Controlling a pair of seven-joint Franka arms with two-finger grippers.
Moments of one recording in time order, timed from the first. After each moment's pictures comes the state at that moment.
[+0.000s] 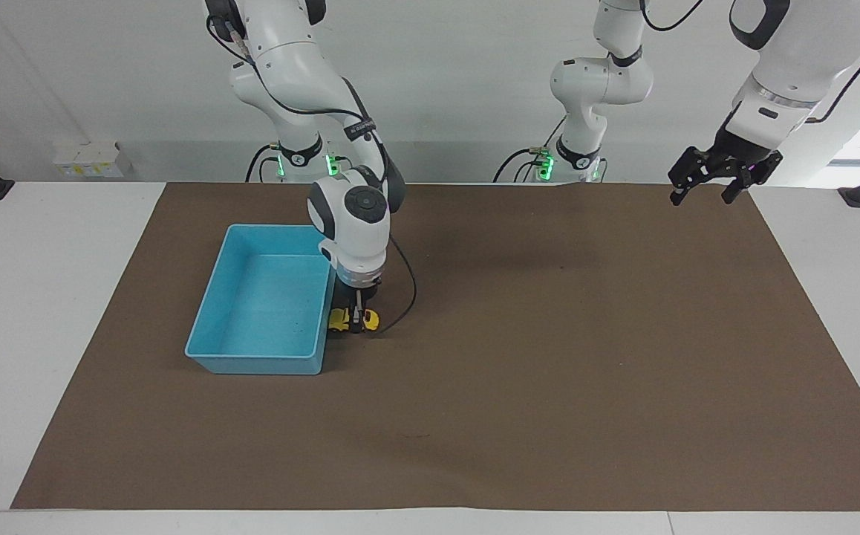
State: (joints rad) left arm -0.11 -0.08 0.06 -1.65 -0.04 1.59 -0.07; right arm 0.31 0.36 0.08 -1.94 -0.29 2.30 2.14
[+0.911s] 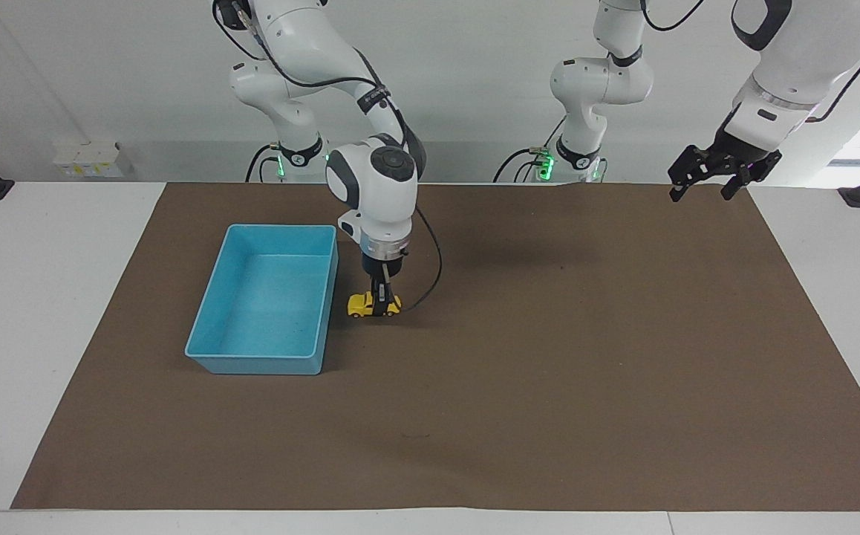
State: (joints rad) left arm -0.11 -0.09 0.08 -1.66 -0.03 1.56 -0.06; right arm 0.36 0.17 0.11 -1.88 -0.23 2.19 1.88
